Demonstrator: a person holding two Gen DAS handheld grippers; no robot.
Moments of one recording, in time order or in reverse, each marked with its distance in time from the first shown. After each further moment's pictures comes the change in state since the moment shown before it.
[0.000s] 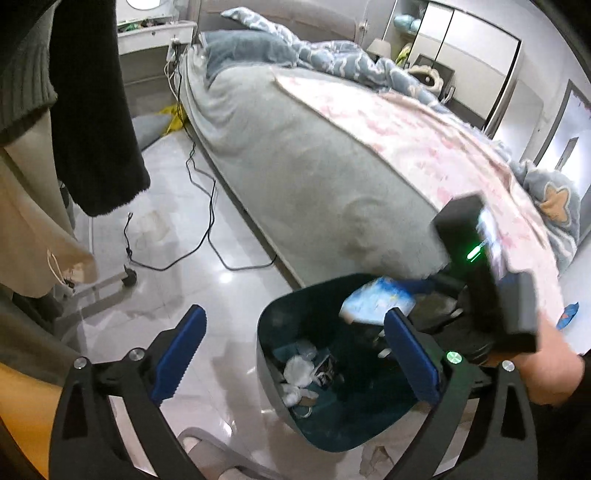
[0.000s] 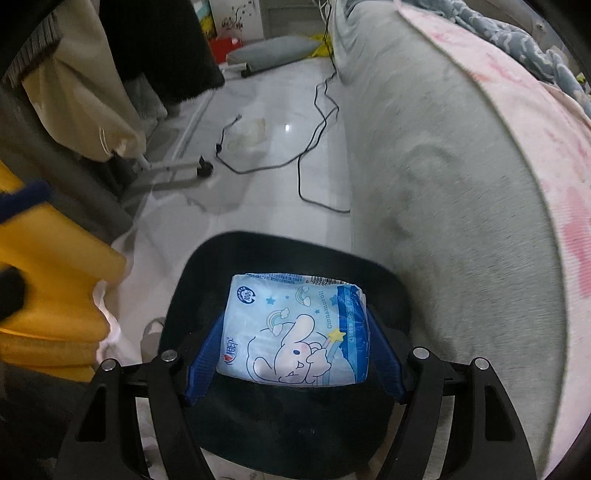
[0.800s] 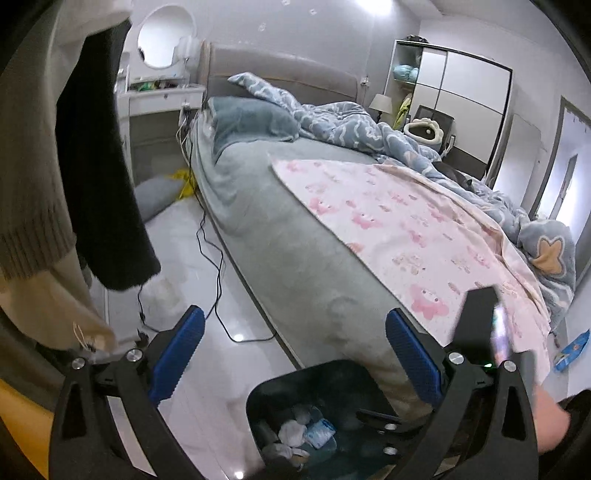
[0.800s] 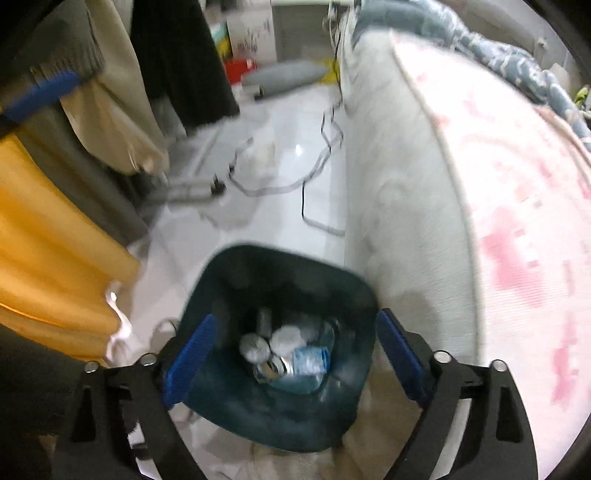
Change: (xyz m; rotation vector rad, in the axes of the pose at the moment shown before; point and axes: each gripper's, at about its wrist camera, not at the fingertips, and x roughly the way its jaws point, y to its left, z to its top) left arm -0.049 -0.052 0.063 0.023 -0.234 0.072; right arm -0.075 -0.018 -0.015 -0.038 -0.143 0.047
